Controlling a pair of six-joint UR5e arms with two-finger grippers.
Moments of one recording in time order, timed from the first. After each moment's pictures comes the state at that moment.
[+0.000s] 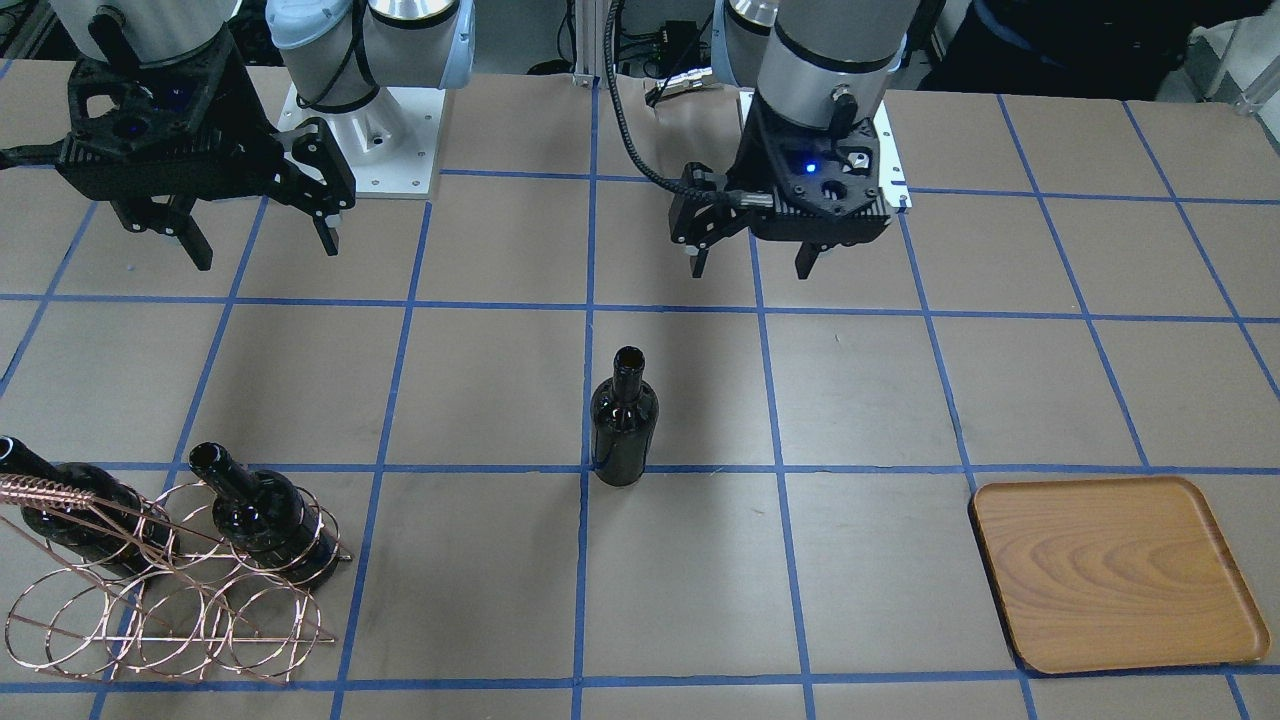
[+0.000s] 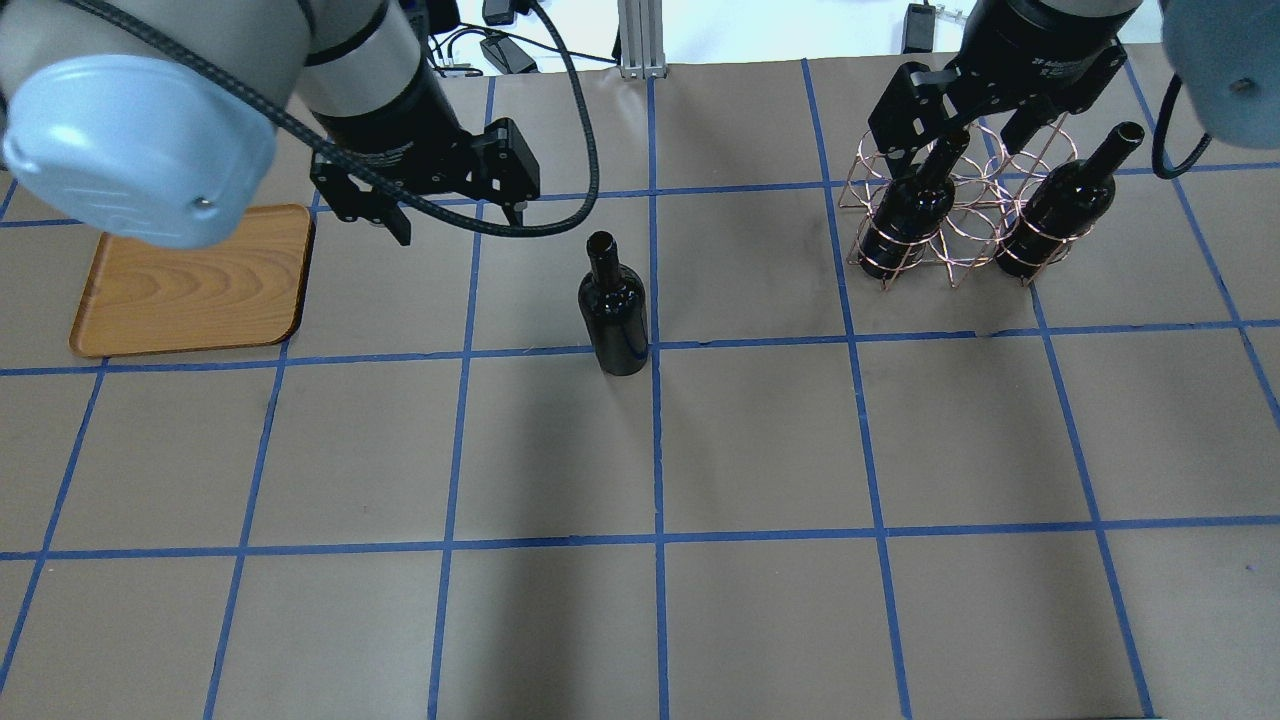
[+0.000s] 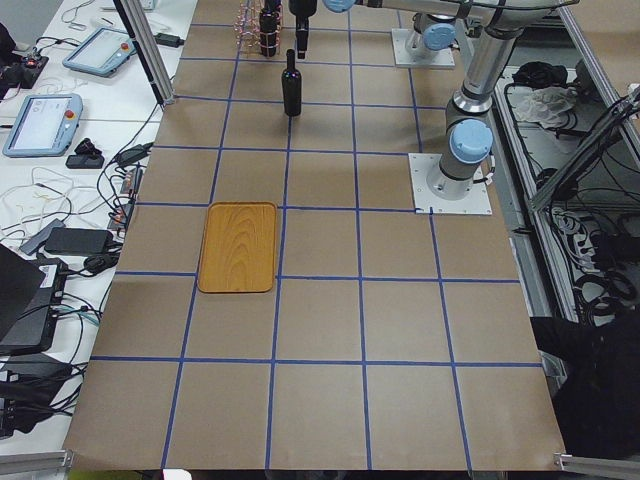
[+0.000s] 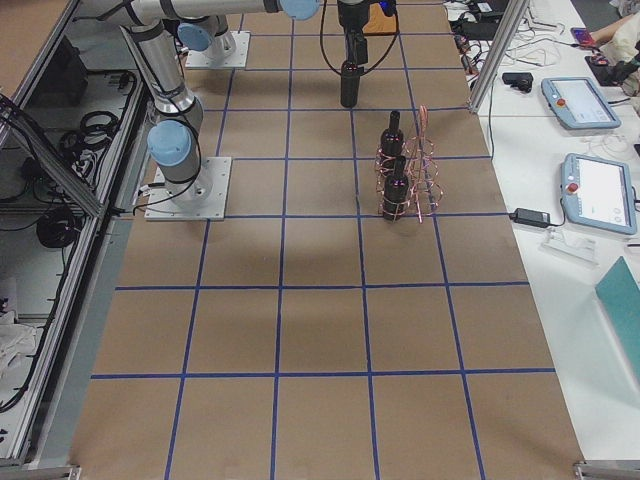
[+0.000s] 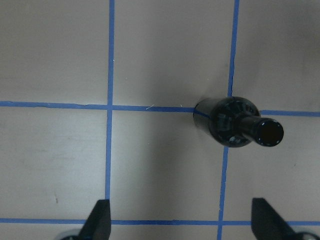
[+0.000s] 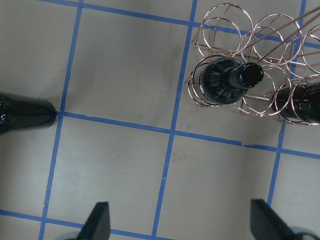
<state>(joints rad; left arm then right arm) -1.78 -1.65 -1.52 -1.48 1.55 -0.27 1.57 -1.58 1.51 -1.63 -1.55 -0.18</state>
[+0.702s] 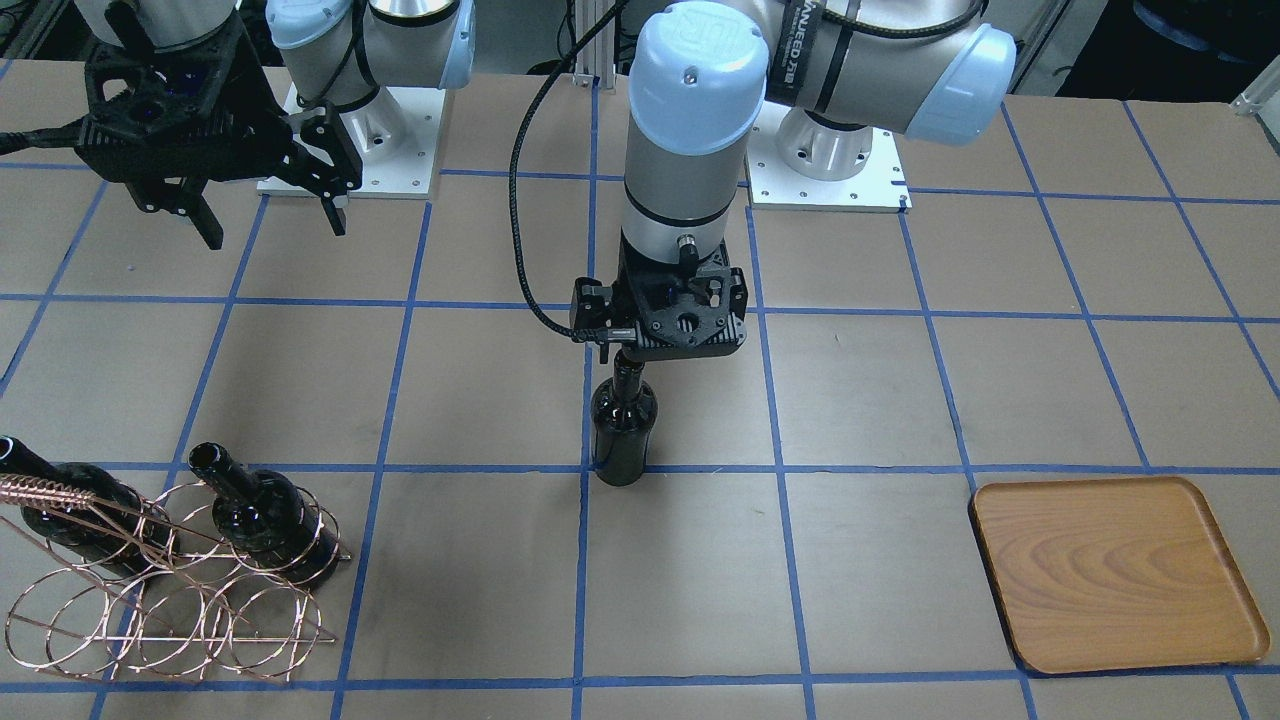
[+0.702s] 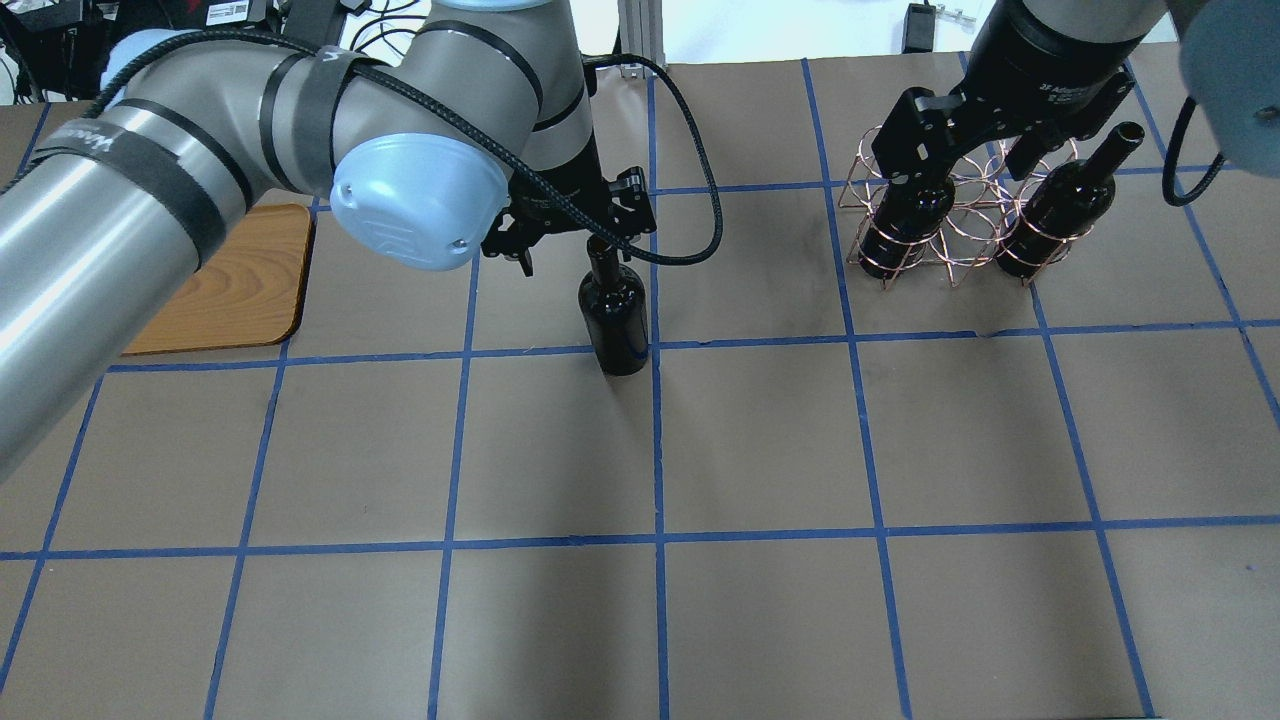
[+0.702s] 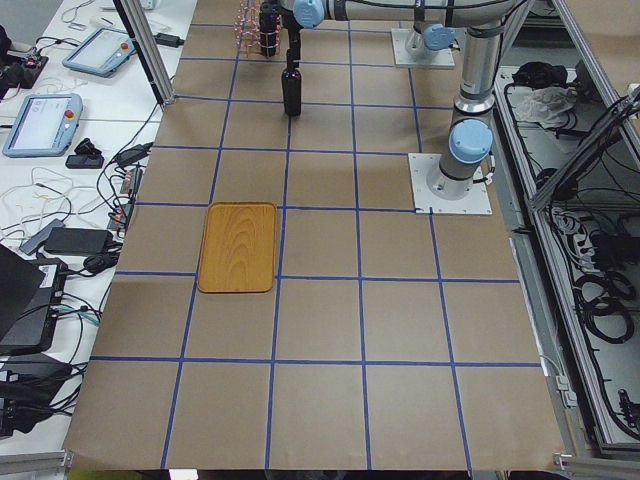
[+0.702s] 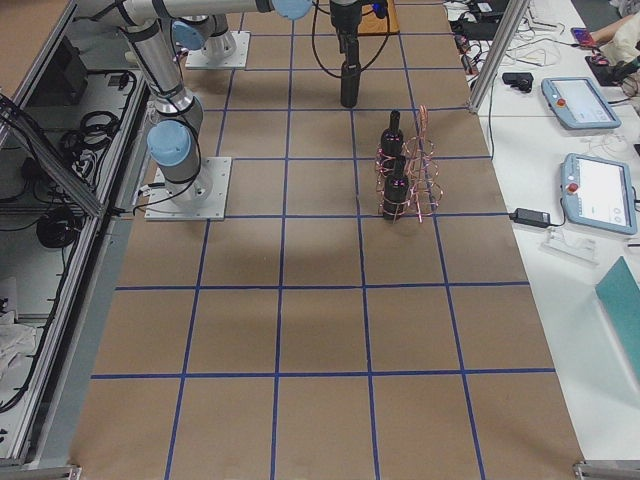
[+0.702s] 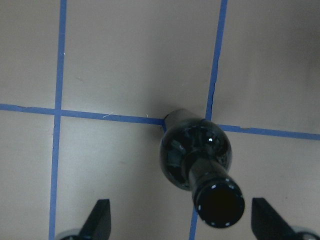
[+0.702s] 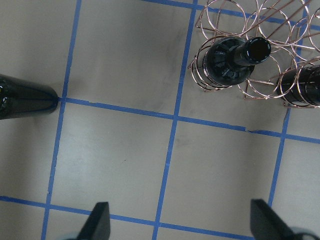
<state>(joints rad) -1.89 -1.84 -1.52 -1.32 1.57 -0.43 1.57 -1.61 1.53 -1.60 -1.55 -0.18</state>
